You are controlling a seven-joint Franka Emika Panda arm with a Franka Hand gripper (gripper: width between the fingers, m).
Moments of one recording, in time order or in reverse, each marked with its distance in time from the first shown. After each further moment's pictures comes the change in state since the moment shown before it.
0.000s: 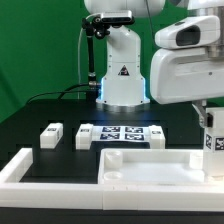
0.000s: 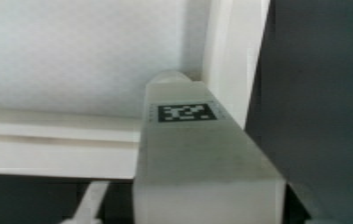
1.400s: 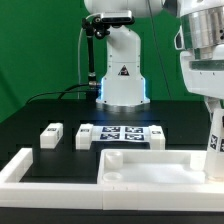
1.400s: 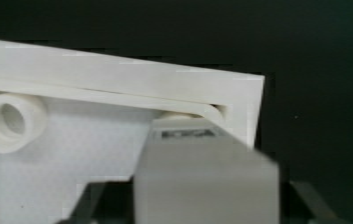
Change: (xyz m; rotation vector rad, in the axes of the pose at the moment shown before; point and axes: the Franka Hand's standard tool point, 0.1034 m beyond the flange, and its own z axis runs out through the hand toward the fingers) arm -0.004 -0.010 0.004 0.146 0.041 1.458
